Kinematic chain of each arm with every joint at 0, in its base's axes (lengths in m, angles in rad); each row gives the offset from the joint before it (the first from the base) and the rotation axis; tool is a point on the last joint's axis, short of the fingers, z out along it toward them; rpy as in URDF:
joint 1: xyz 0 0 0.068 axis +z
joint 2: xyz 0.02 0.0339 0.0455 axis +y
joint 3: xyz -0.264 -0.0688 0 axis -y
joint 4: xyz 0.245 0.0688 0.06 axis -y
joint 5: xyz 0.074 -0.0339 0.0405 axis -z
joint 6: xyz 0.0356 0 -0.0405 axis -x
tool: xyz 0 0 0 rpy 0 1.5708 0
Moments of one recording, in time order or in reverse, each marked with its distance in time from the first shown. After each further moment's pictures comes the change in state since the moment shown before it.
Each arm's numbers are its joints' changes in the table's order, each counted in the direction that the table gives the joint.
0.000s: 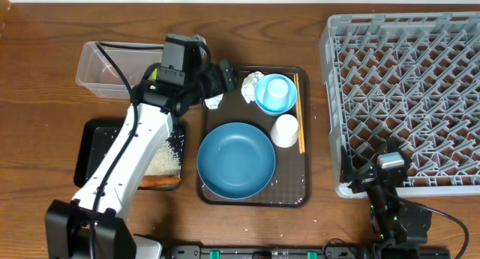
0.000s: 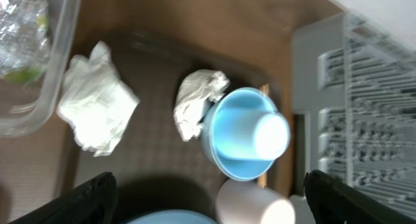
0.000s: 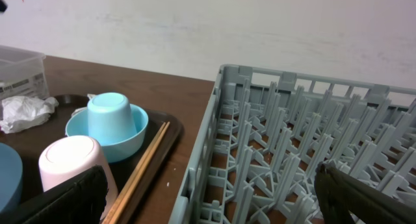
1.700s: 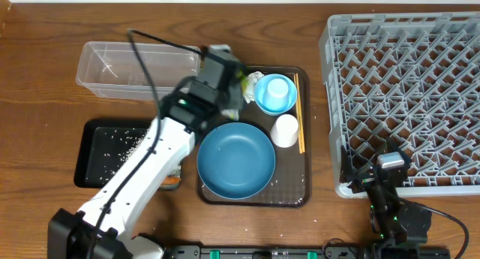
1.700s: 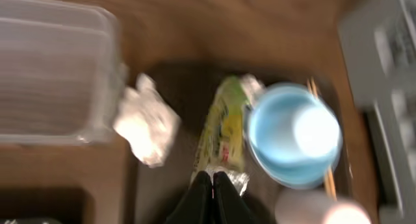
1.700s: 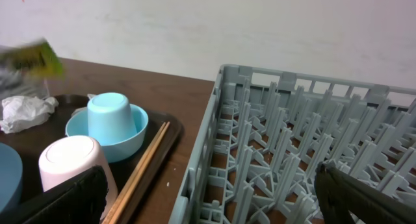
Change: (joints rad) left arm -0.180 -0.043 0.000 -0.009 -0.407 -0.137; right arm 0.000 0.000 0.000 0.000 0.000 0.000
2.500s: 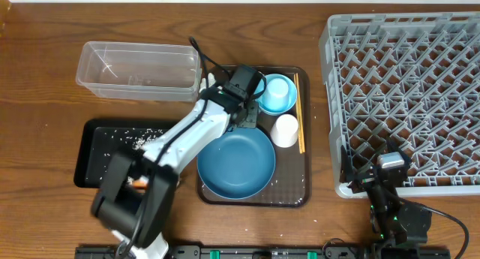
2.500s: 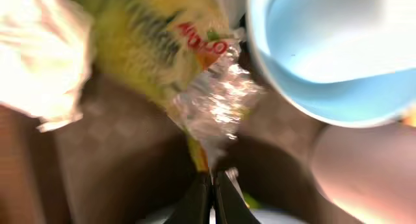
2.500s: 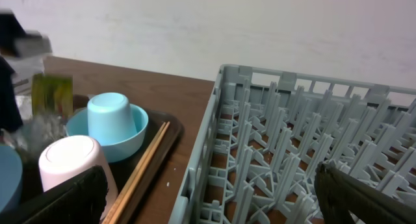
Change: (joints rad) left arm -0.086 0.288 0.000 -0.053 0.117 -0.095; right arm 0.000 0.000 0.000 0.000 0.000 0.000
